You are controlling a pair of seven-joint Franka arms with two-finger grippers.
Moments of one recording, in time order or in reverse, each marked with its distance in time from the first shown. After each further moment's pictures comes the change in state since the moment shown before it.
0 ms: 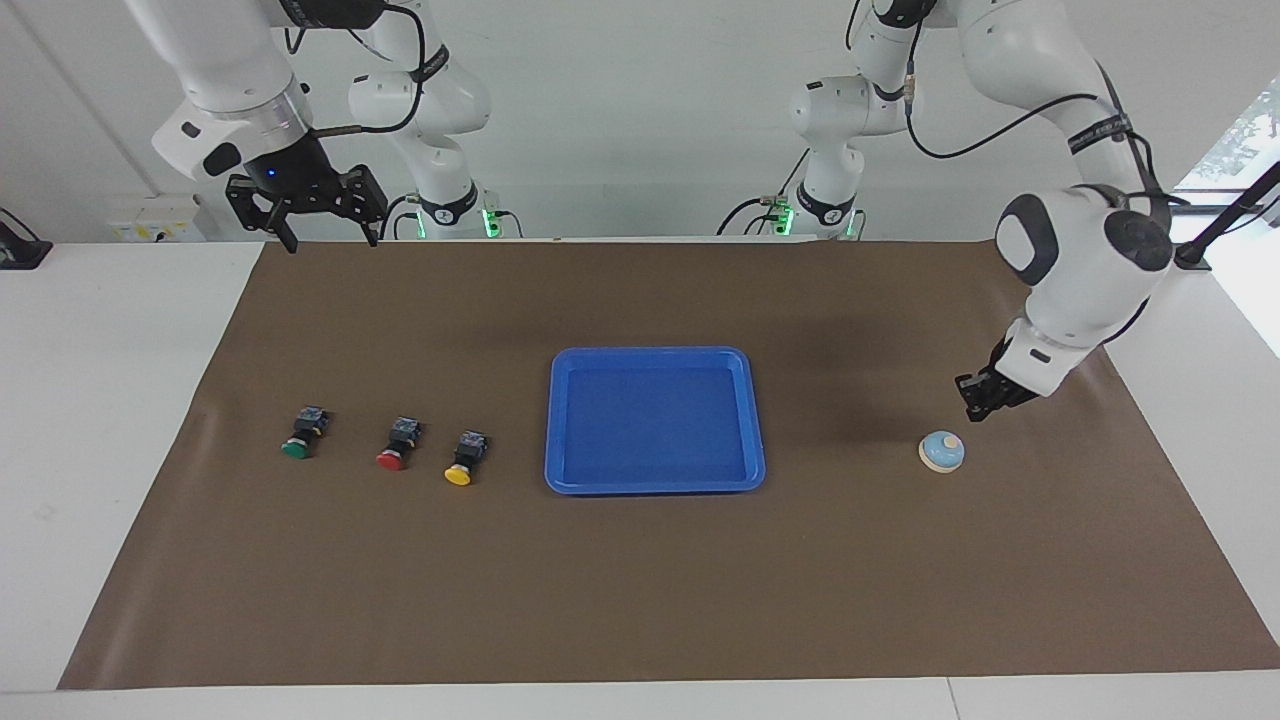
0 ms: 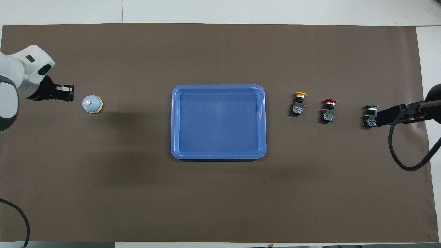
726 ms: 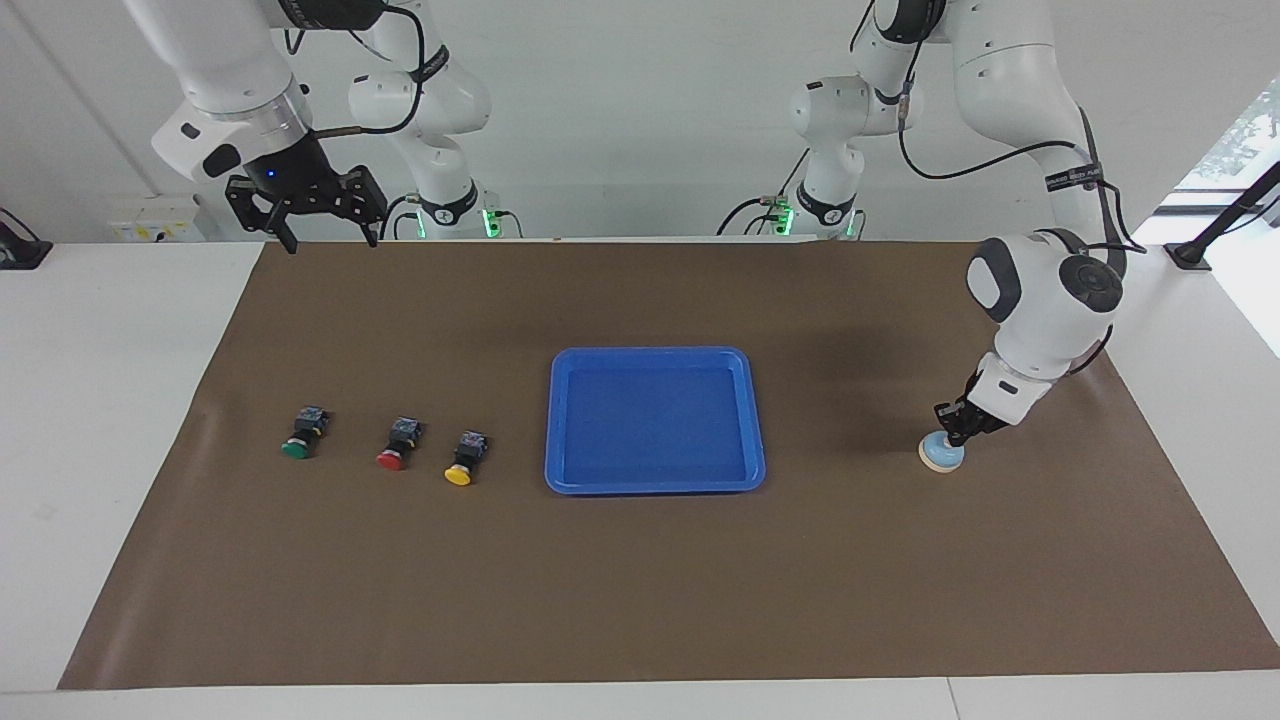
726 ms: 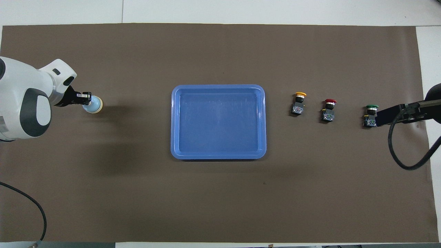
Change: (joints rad) left arm -0.001 0.116 -0.003 -0.161 0.000 0.318 -0.005; right arm 0.000 0.003 0.000 0.000 0.000 0.001 0.000
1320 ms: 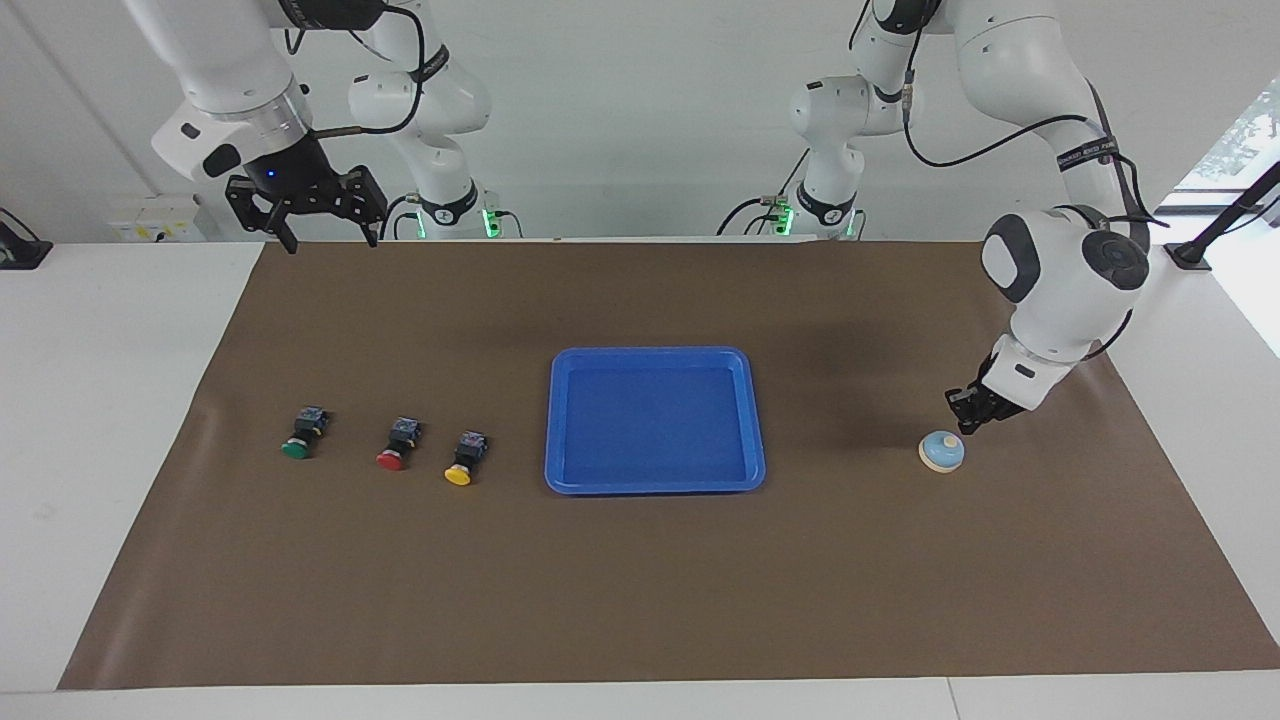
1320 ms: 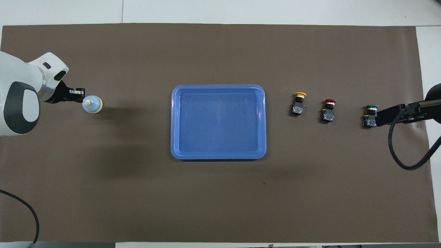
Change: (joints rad) left arm -0.002 -0.032 0.000 0.061 0.000 -0.116 -0.001; right arm -0.001 0.000 0.000 0.000 0.000 0.000 0.000
